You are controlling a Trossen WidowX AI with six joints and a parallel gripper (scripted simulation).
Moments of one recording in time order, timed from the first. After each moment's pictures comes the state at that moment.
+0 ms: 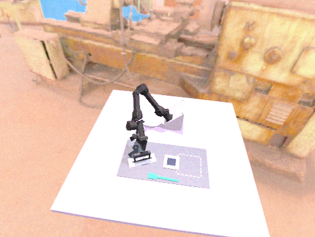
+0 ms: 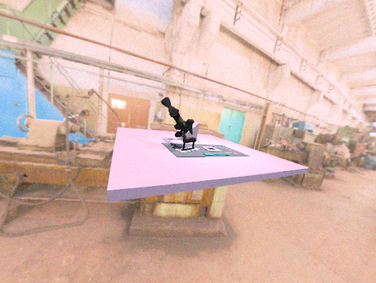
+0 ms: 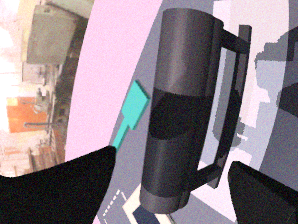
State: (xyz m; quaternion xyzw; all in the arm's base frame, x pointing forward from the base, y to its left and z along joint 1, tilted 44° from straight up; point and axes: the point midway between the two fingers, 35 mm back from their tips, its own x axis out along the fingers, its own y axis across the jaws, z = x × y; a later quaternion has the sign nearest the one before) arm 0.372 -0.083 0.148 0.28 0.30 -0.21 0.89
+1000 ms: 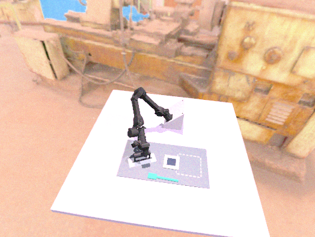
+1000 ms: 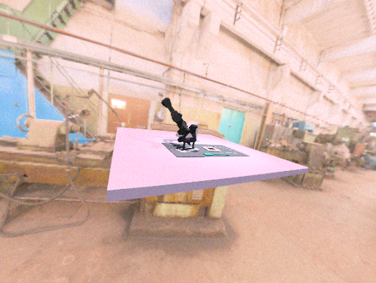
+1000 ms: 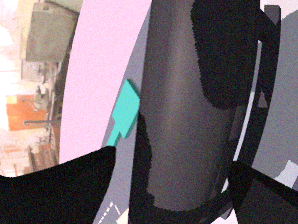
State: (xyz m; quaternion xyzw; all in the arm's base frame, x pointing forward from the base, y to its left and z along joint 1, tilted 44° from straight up) arm 0.404 -0.092 0.113 0.28 0.31 -0.21 0.88
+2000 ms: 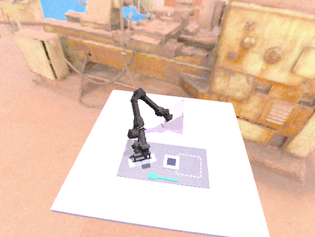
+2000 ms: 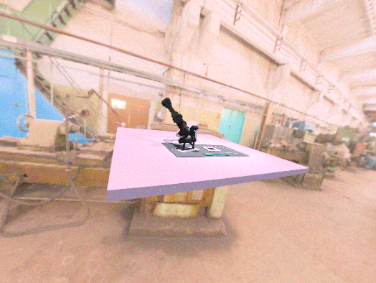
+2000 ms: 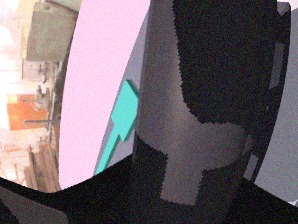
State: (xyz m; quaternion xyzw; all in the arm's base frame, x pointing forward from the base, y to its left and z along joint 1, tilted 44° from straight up) arm 0.411 -0.094 0.107 0.28 0.31 -0.21 0.88
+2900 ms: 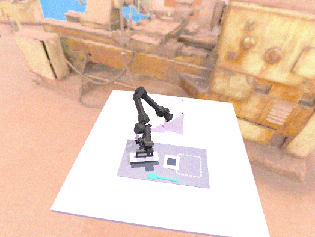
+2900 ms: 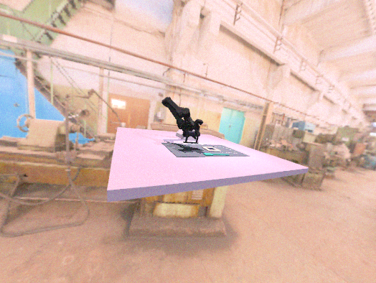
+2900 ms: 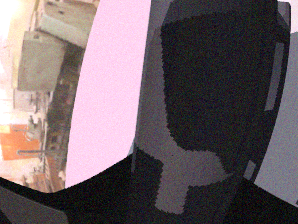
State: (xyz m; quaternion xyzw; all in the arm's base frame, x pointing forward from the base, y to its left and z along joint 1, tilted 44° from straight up) arm 0.415 -0.045 0.127 0.29 0.25 -0.25 0.89
